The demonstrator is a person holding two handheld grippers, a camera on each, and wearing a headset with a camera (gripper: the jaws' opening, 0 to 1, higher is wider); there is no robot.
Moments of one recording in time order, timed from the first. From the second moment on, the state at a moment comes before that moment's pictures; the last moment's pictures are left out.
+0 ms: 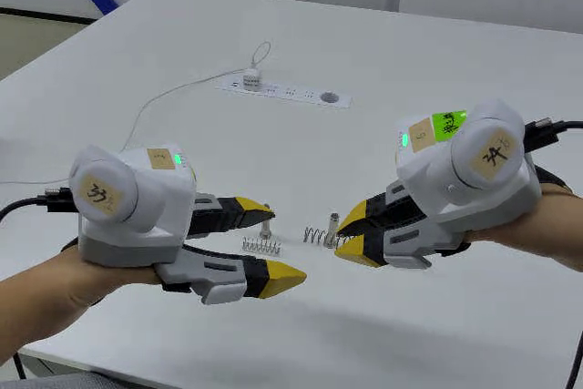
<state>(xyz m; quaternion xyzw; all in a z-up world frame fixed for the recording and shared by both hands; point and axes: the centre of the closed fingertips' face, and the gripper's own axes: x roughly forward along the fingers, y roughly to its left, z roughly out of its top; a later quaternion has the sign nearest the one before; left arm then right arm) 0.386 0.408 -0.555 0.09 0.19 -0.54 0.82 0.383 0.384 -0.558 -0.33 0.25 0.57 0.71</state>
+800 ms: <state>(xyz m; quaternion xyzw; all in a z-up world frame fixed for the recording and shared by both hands) 0.368 0.386 -0.550 0.11 0.18 -0.58 0.78 0.359 0.388 -0.555 -0.34 0.24 0.60 0.68</state>
